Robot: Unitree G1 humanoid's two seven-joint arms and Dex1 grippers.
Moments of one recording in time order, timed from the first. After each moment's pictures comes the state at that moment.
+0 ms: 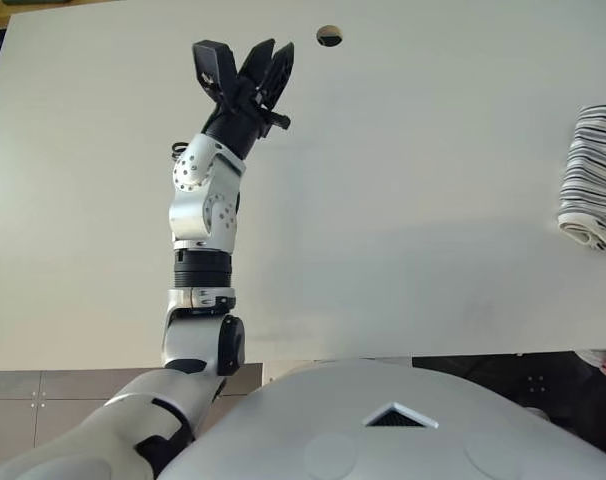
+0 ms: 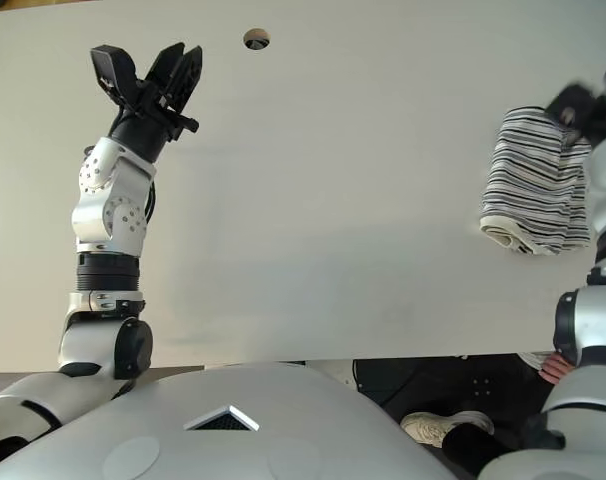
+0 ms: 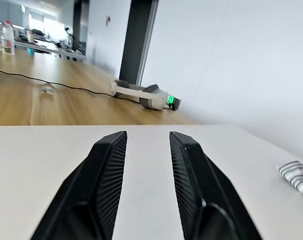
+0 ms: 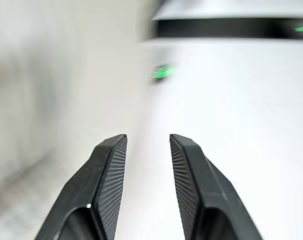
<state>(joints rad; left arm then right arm) -0.36 0.09 0.13 0.26 -0.39 0.03 -0.45 -0.68 -0.95 0.28 0.89 -0.68 -0.18 -0.22</state>
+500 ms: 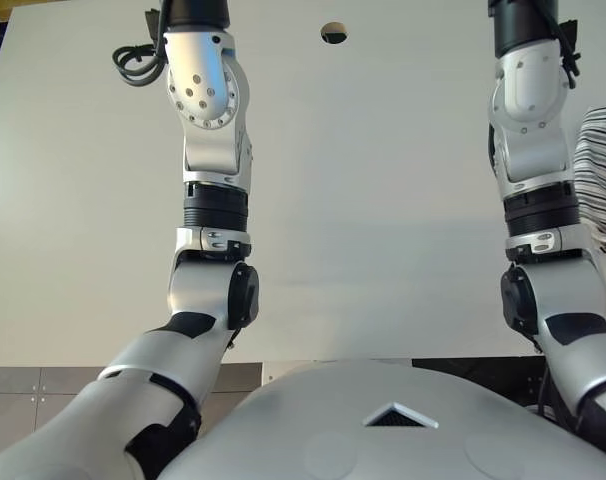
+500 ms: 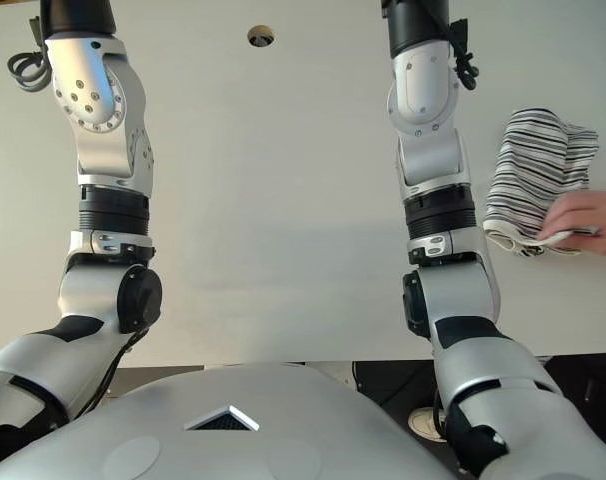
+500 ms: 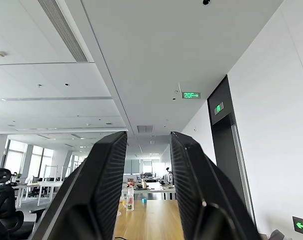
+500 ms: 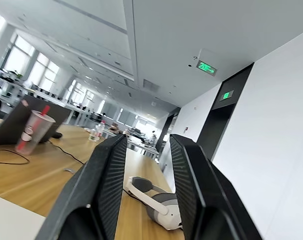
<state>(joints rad) -0.64 0.06 0.11 0.43 0.07 -0.63 0.11 -0.64 -0.26 0.12 0.46 -0.10 -0.39 -0.08</state>
